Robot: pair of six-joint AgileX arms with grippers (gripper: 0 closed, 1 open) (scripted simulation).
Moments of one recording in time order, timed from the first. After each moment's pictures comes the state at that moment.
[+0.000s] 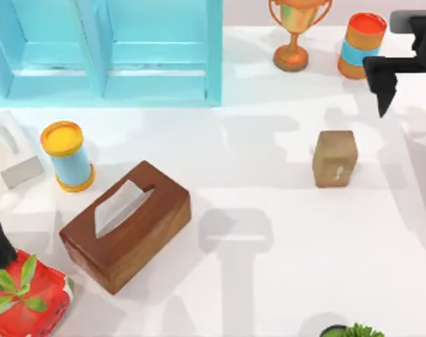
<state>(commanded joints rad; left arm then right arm) 0.00 0.00 0.00 0.00 0.00 0.00 0.13 2.19 2.01 -1.38 0.00 0.14</state>
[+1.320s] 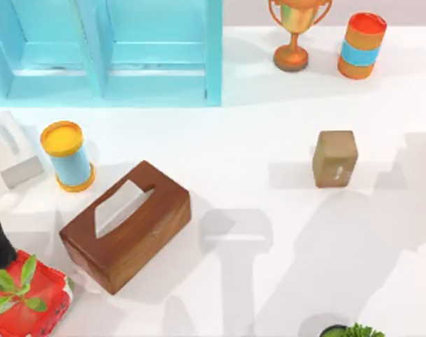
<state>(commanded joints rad) 0.00 0.00 0.00 0.00 0.00 0.00 -0.44 2.04 1.75 -1.28 0.00 -0.39</state>
